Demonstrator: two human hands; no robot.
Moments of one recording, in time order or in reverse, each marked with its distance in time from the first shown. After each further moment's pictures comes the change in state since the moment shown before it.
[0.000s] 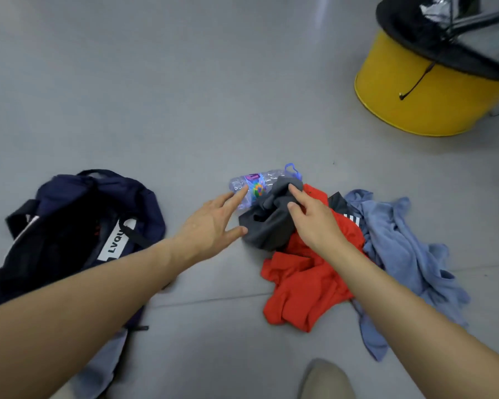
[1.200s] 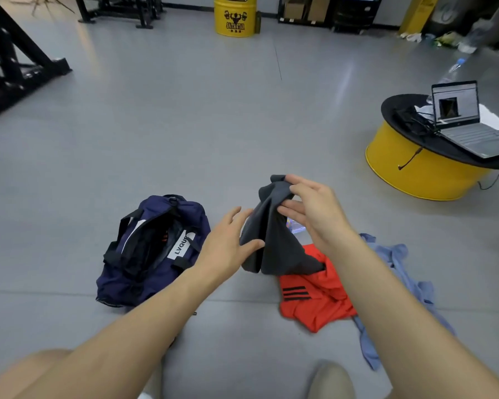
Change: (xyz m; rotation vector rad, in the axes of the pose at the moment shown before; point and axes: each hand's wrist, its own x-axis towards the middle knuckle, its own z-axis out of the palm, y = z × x) left_hand -0.185 0.067 -0.128 -0.335 0.352 -0.171; right_hand -0.138 -0.247 -0.083 0.830 -0.101 0.092
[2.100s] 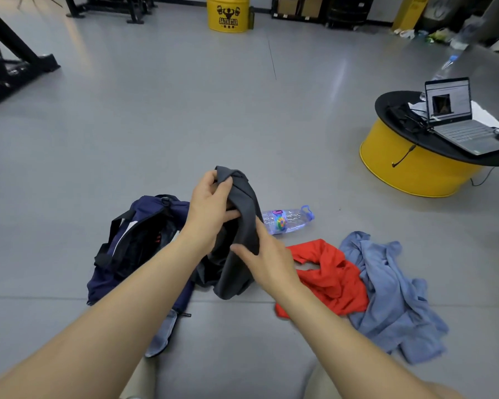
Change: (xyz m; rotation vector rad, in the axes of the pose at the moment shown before) left_hand 0.032 0.051 -0.048 -1.034 0.211 -0.245; right_hand -0.016 0.098 0.033 -0.898 -0.050 -0.229
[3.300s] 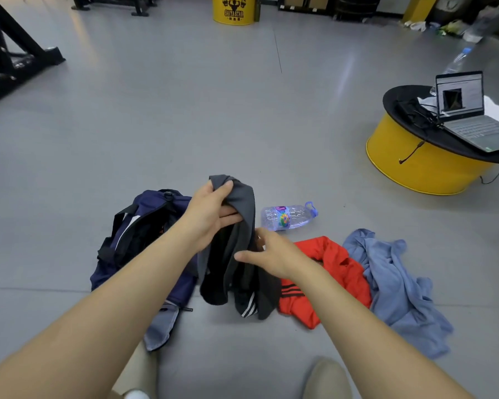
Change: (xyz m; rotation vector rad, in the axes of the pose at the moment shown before) left_hand 0.012 -0.011 -0.013 -0.042 -0.081 -0.206; right_hand 0.021 0.018 -0.019 0.039 -0.372 0.096
